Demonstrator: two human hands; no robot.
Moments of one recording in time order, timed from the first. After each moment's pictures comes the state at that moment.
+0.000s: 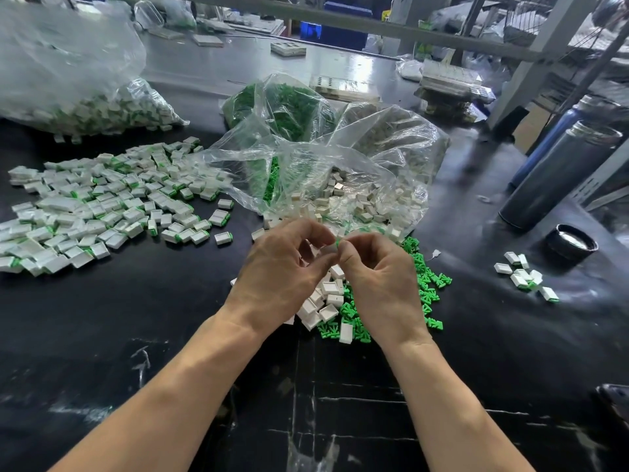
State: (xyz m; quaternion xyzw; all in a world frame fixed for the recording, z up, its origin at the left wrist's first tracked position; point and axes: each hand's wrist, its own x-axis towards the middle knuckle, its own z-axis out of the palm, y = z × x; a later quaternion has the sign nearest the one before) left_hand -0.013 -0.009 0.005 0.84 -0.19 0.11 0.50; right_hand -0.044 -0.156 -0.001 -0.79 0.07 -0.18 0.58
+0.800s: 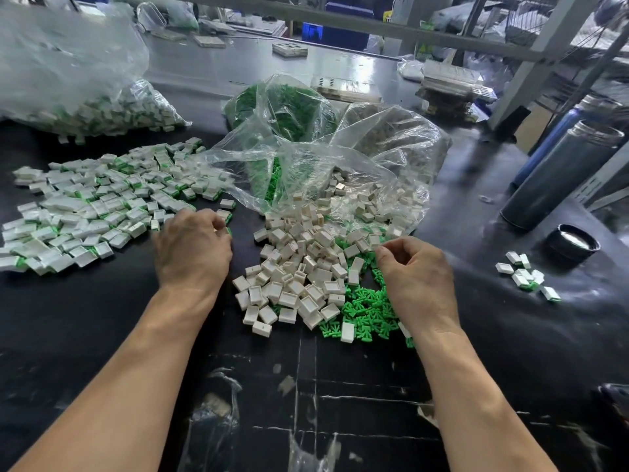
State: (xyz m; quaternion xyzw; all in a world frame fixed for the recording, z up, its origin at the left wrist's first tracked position) left_hand 0.038 0.061 -0.012 0.96 0.08 0.18 0.22; right_hand -0.041 -0.197 0.001 -0.88 0.20 -0.17 0.40
